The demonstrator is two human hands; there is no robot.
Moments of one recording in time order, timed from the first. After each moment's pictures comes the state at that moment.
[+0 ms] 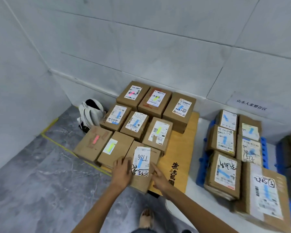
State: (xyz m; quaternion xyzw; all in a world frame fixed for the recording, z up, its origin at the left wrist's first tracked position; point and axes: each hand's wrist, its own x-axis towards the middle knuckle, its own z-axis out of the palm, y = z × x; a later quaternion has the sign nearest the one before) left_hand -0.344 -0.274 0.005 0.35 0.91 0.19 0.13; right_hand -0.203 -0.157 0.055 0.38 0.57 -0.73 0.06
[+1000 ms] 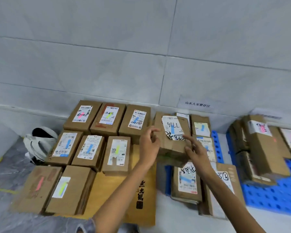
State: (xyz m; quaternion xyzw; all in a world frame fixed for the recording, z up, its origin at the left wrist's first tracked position) left_hand -0.248 -0.020 0.159 0.36 0.70 0.56 0.27; right_hand -0.076 0.044 0.144 0.44 0.69 -0.50 -0.30
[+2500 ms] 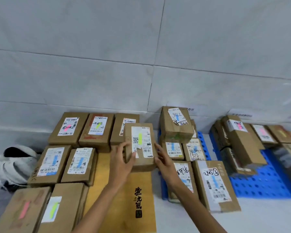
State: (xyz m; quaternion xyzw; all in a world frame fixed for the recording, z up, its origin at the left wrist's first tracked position) left_hand -0.326 -0.083 0.126 0.44 0.73 0.48 0.18; right_hand -0.159 -0.019 0.133 0.40 0.62 -0.61 -0.29
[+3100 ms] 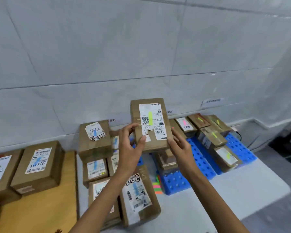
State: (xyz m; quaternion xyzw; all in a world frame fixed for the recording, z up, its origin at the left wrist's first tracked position) left_hand -0.022 0.062 0.226 0.54 0.48 0.61 0.32; right_hand 0.151 0.070 0.222 0.47 0.51 -0.49 -0.53
